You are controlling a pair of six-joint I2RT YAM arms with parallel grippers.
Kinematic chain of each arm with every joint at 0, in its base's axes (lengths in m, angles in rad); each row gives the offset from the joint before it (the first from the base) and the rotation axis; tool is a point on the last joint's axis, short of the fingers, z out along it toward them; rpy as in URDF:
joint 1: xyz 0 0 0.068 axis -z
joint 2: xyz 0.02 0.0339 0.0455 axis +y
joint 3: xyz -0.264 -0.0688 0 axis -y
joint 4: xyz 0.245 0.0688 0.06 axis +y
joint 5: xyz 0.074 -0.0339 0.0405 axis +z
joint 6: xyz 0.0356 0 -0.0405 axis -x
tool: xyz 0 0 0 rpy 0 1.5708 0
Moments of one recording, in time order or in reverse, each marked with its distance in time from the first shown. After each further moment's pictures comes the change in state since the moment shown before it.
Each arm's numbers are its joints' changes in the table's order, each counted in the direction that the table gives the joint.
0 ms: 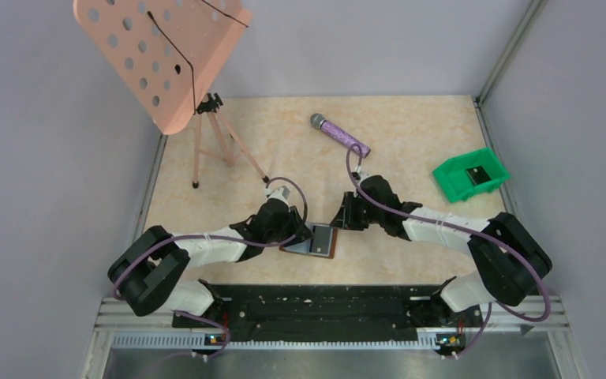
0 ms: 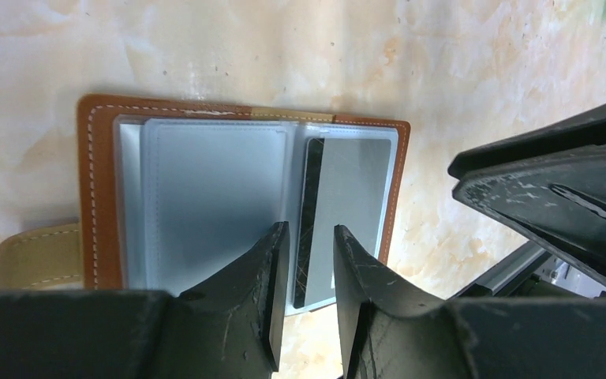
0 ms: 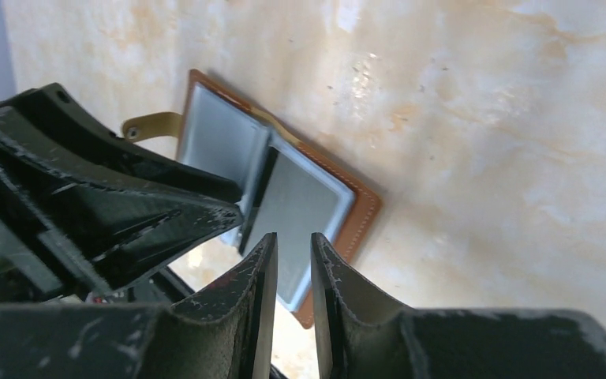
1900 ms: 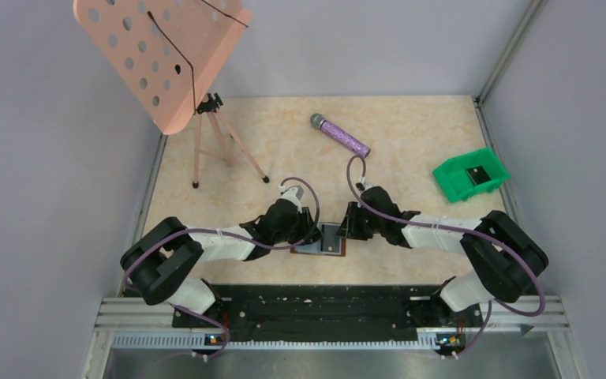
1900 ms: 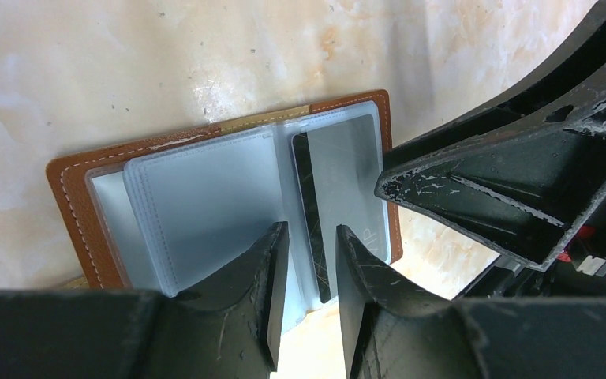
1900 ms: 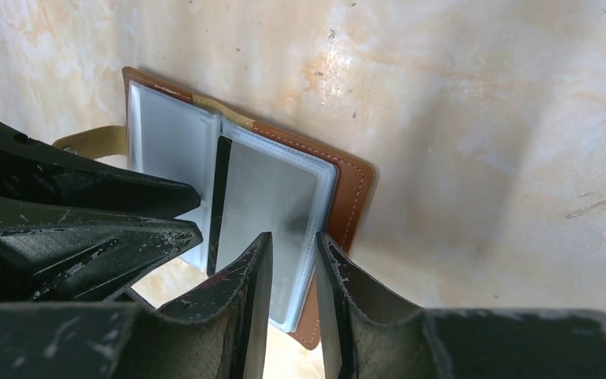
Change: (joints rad) left arm 0.056 0.090 0.036 -0.104 -0.015 -0.127; right arm -0.015 0.022 -0.094 -0.059 -0.070 -0.053
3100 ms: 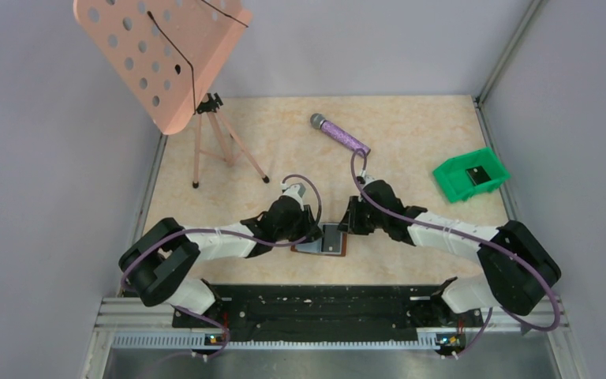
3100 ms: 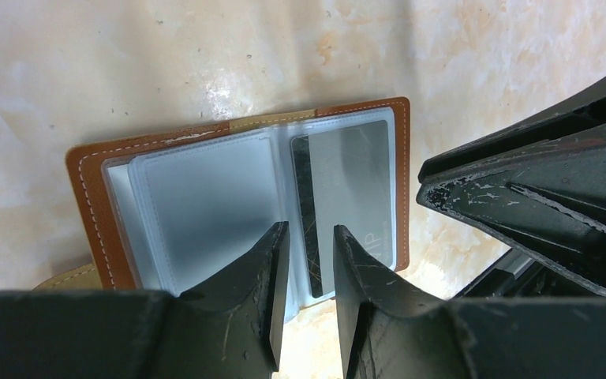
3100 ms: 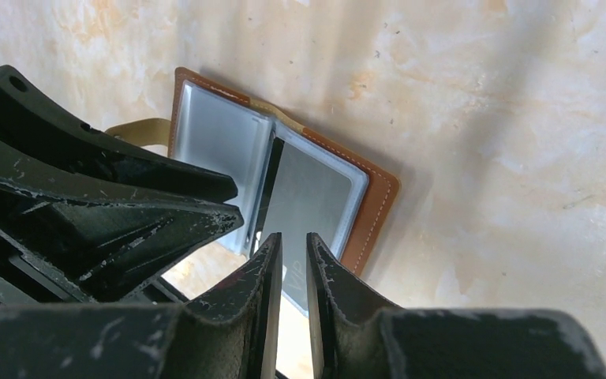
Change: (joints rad) left arm 0.006 -0.013 0.051 0.087 0.016 0.002; right arm 0.000 -0.101 0.055 0.127 -0.002 0.039
